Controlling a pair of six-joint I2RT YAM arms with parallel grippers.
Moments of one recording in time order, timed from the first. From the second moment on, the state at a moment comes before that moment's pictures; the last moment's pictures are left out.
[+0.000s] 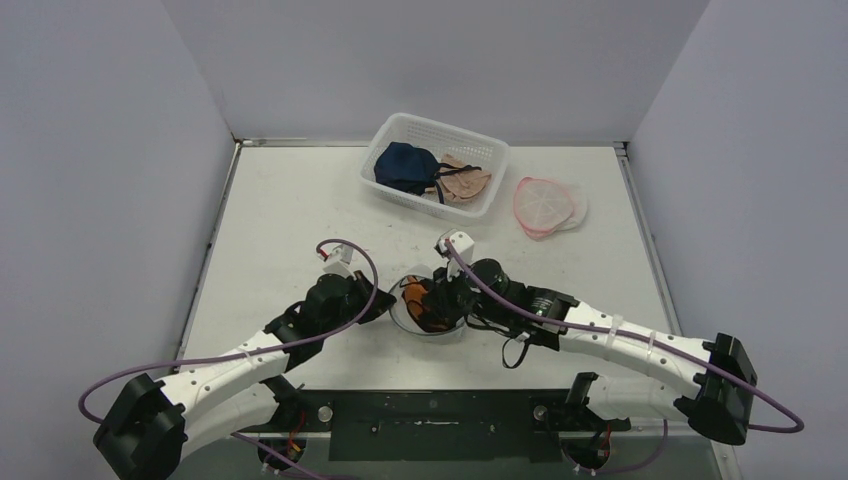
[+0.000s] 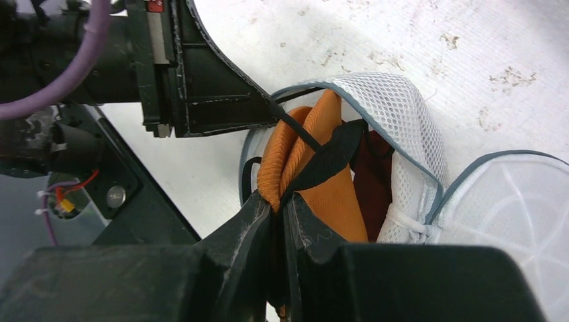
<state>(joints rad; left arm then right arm) -0.73 0.94 0.36 0.09 -0.07 -0.99 1.05 1.13 0.82 -0.19 0.09 0.38</state>
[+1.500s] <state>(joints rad) -0.57 0.97 0.93 -0.29 0.22 -1.14 1.12 0.89 0.84 0.00 0.40 -0.32</state>
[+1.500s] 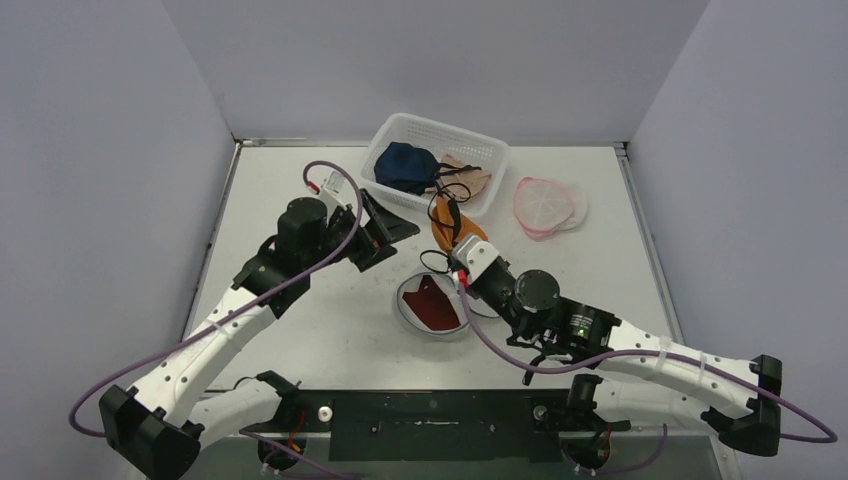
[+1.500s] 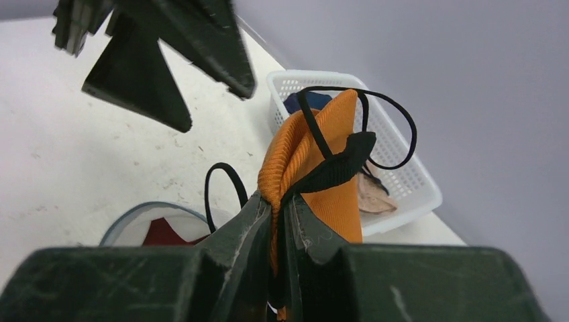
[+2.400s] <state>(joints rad) -0.66 1.28 1.15 -0.25 0.45 -1.05 1.36 1.00 0.75 0.18 0.68 -0.73</state>
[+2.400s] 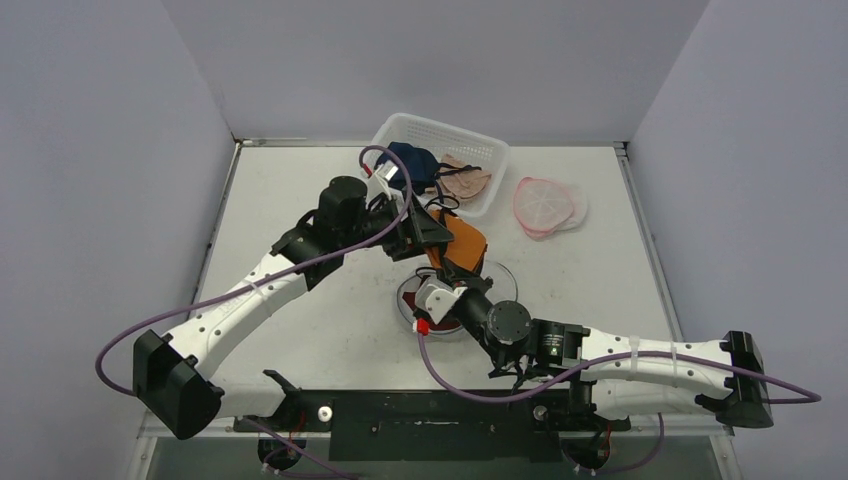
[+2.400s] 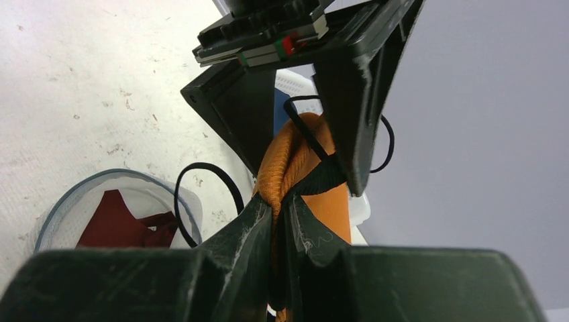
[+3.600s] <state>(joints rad) -0.49 1.29 1.00 0.12 0.39 -1.14 1.38 0.85 1.22 -0.13 0.49 0.02</state>
